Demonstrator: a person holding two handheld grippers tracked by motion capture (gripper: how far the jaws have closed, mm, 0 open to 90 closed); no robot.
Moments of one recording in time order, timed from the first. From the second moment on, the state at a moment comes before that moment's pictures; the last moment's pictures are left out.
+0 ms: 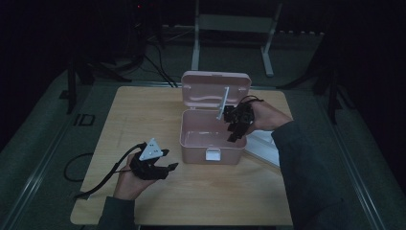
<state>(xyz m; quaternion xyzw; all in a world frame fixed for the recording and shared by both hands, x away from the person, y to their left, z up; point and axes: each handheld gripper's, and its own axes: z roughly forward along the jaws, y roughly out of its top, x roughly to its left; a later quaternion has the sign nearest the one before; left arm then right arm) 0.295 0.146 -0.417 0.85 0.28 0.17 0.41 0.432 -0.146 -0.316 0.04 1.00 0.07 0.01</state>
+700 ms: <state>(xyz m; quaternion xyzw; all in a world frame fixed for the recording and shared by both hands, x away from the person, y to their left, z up) 0.296 0.145 -0.417 0.85 0.28 0.17 0.41 0.451 -0.239 -0.314 0.17 0.98 0.09 0.03</state>
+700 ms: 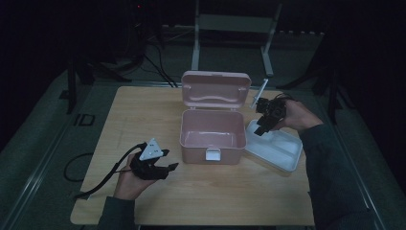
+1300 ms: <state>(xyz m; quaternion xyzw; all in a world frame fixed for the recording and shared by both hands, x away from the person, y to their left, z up) 0.296 0.145 -0.418 0.85 0.28 0.17 0.41 0.462 -0.286 -0.350 0.21 0.98 0.07 0.03</state>
